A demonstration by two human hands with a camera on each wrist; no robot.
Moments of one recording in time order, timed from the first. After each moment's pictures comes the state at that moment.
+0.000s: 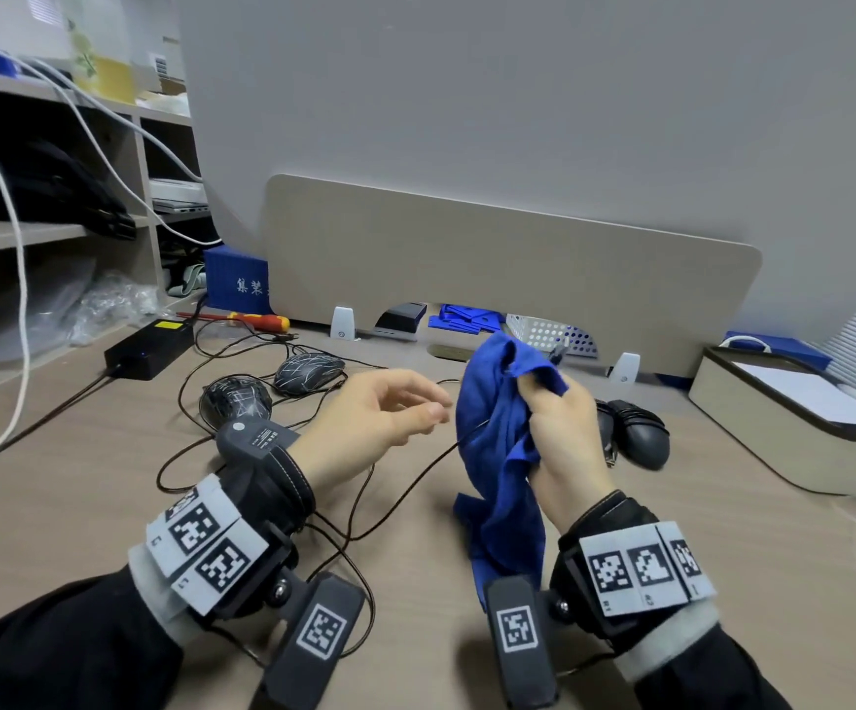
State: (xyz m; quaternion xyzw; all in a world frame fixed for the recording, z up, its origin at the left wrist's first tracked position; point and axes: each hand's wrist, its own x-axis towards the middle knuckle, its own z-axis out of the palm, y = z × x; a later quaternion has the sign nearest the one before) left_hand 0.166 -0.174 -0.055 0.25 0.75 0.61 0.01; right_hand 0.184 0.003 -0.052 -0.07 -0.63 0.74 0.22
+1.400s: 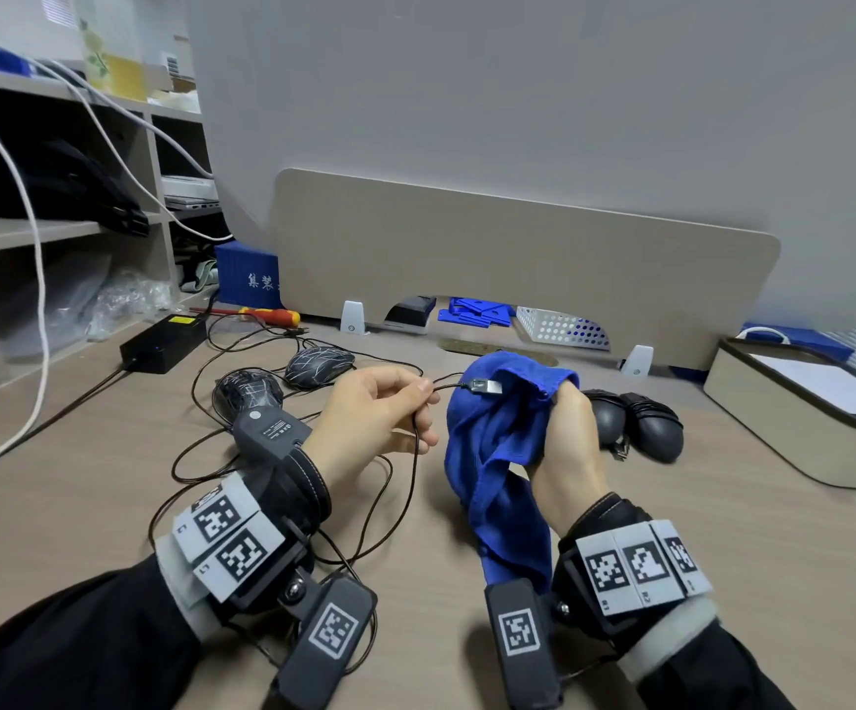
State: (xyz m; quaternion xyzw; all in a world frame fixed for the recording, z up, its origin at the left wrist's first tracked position) left_hand 0.161 -0.169 -0.069 0.16 0.65 0.74 0.02; right_hand 0.184 -0.001 -0.062 -0.12 -0.53 0.82 0.18
